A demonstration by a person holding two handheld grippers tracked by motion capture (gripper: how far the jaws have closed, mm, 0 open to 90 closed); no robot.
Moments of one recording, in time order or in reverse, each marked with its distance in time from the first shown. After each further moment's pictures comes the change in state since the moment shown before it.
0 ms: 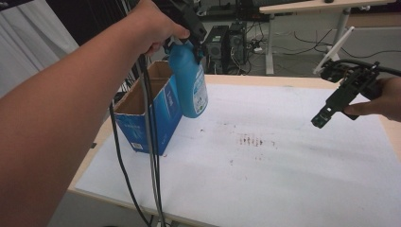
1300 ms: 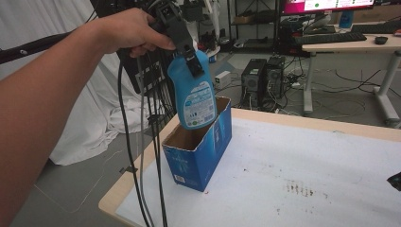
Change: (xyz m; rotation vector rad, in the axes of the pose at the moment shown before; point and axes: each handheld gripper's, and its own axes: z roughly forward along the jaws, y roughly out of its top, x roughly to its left) left arm 0.097 -0.032 -0.089 -0.047 -0.089 0.620; right arm -0.007 -0.006 -0.006 -0.009 0.004 0.058
